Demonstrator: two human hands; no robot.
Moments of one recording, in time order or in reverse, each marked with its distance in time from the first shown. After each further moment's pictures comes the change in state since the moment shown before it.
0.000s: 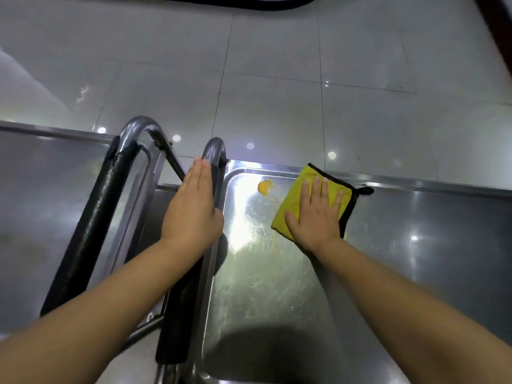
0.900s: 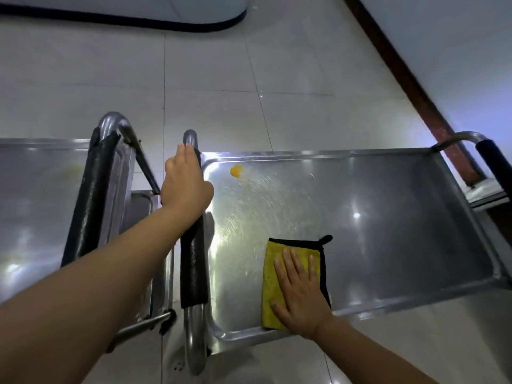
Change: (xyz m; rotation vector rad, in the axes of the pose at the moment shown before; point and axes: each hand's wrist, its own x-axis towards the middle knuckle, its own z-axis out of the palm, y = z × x) left_hand -0.025 -0.003 -0.001 -0.072 0.104 0.075; right_hand -0.268 -0.035 0.043 0.021 -0.038 -0.153
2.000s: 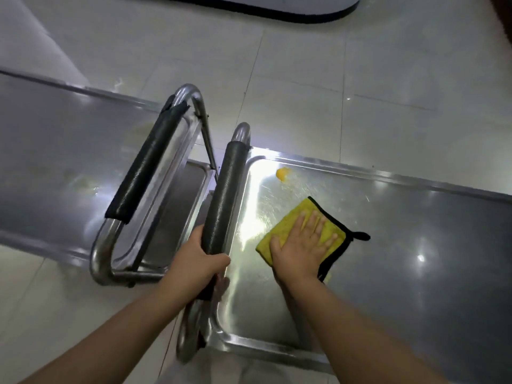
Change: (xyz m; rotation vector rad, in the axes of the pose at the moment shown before) left_hand -0.156 -0.001 -0.015 -0.711 -0.280 -0.681; right_hand 0.122 -0.026 -0.020 0.060 -0.055 0.355
